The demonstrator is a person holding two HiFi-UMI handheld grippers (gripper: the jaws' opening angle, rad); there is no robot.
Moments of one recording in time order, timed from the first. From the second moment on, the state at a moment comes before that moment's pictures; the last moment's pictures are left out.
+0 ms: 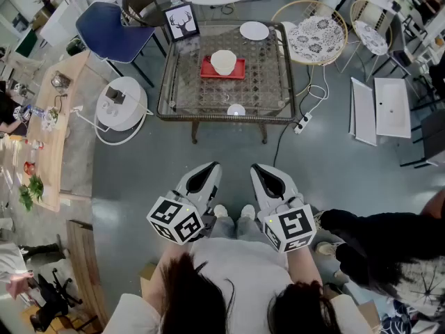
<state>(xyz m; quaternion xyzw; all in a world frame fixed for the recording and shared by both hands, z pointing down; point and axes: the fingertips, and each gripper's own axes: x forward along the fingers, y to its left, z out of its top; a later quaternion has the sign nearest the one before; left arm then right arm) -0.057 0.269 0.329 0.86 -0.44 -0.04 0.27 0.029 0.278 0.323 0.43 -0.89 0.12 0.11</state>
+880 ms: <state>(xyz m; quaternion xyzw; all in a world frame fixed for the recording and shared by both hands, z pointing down) -0.065 0.274 0.334 0.86 -0.43 -0.03 0.27 0.020 0.280 0.332 0.44 -0.88 0.14 0.11</state>
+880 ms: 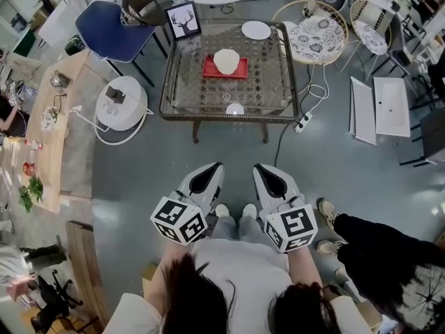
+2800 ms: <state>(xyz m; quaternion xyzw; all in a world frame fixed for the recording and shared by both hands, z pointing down) -0.048 0.053 0.345 0.86 -0.44 0.00 0.27 0.015 0.056 0.343 0.33 -0.93 0.14 0.13</state>
